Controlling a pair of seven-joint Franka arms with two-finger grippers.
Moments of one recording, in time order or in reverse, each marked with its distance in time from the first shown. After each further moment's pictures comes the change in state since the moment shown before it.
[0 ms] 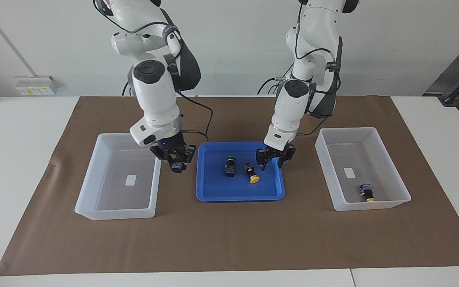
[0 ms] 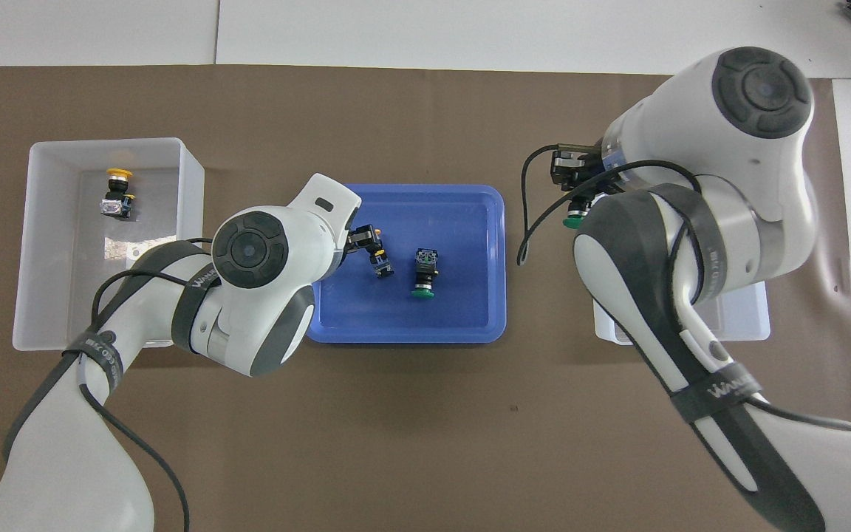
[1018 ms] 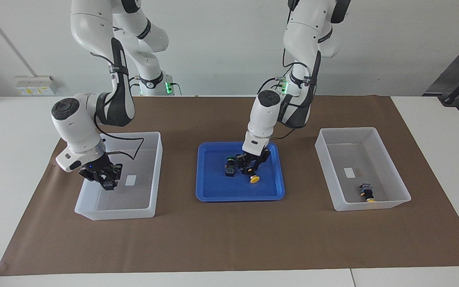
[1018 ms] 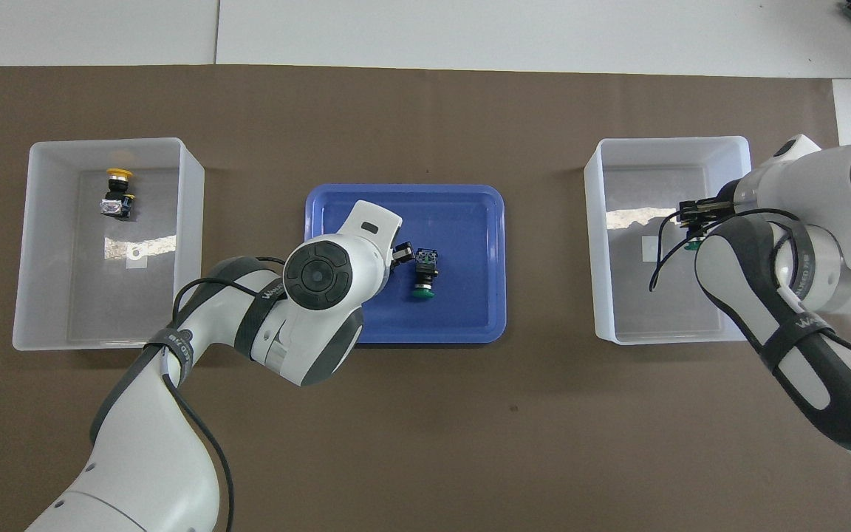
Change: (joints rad) left arm -0.075 0.097 0.000 0.007 0.000 0.074 -0.177; right arm -0.298 0.038 0.001 -0.373 0.015 0.438 -0.492
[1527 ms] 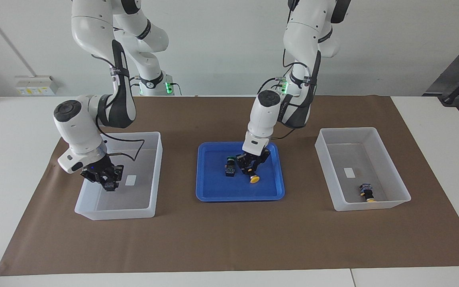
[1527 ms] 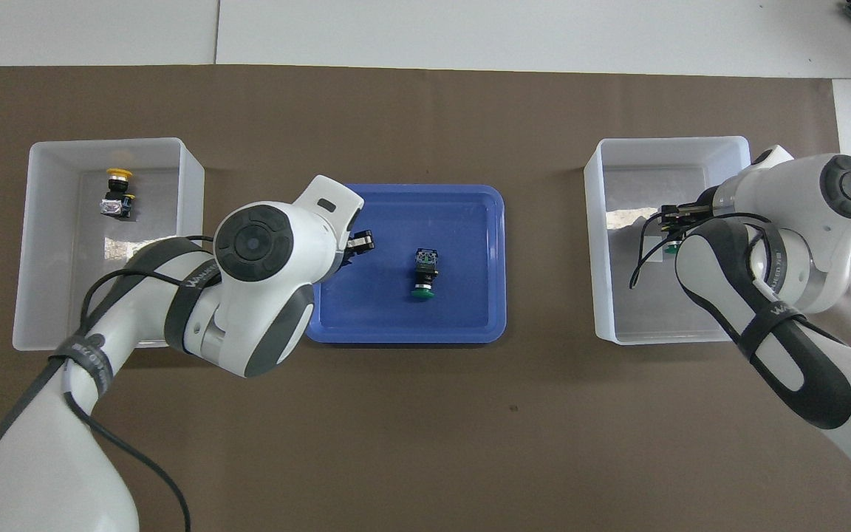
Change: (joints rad) left arm 0.104 -0.175 0.027 0.013 0.000 -0.243 0.253; right arm 0.005 0.058 0.005 -0.003 0.046 0.046 0.007
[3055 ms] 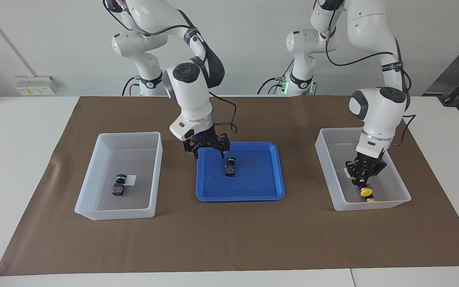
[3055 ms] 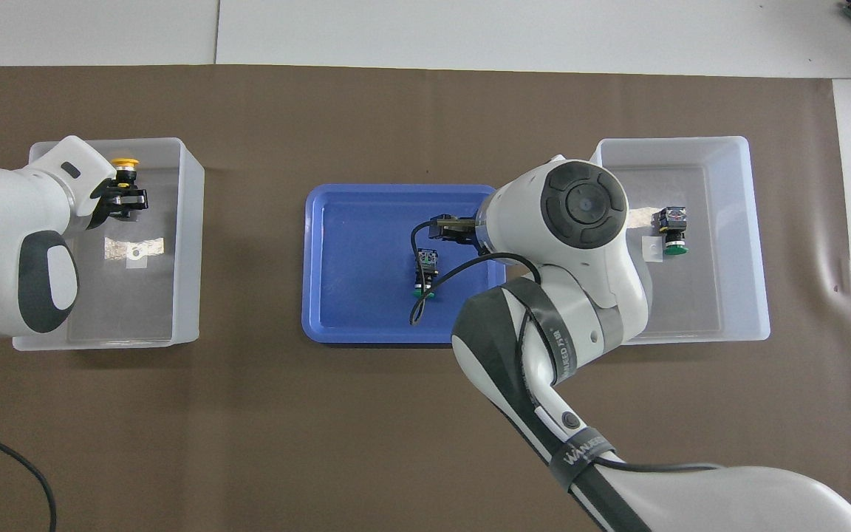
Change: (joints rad) left arm 0.471 0.055 0.007 -0.076 0.000 0.306 0.683; right arm 0.542 -0.066 0.017 0.190 -0.006 -0.209 0.692
